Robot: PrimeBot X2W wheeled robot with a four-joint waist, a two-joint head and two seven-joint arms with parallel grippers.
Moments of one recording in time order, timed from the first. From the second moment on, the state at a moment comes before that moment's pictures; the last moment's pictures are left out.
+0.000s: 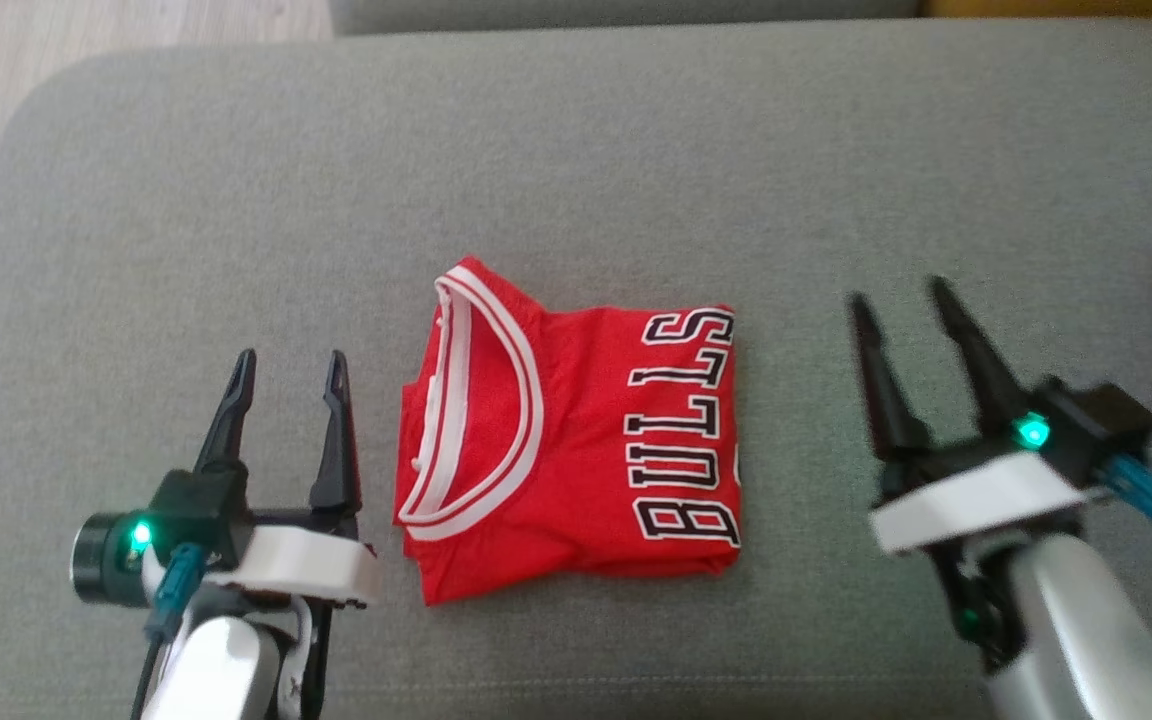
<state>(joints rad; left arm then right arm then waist) -0.09 0.19 -0.32 0.06 -0.20 0.25 -0.25 -0.18 -0.11 0.19 0.15 0.27 0.13 -0.14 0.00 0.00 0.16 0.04</state>
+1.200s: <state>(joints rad) 0.08 0.25 -0.33 0.06 -0.22 0.27 -0.19 0.16 -0.04 0.01 -0.12 0.20 0.13 0.06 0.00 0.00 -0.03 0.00</state>
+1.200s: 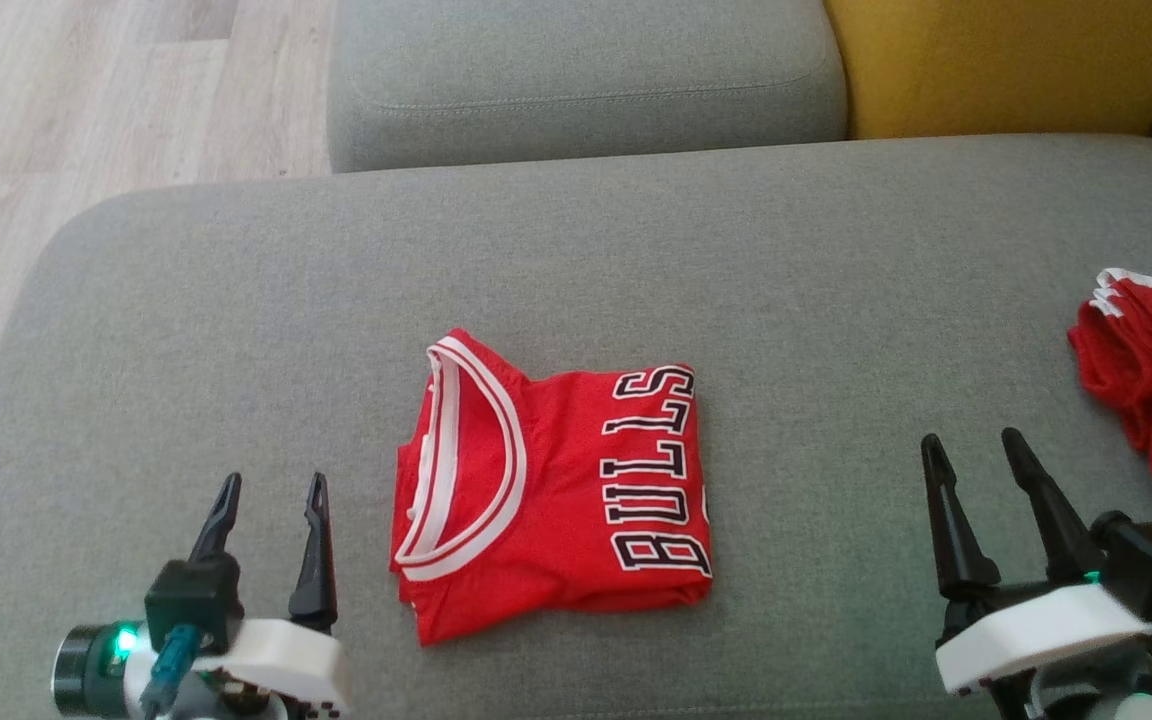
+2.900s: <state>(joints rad) -0.13 0.19 -0.36 0.08 -0.18 0.25 -0.25 -0.28 -0.05 0.23 0.63 0.36 0.13 0.10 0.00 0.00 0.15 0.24</state>
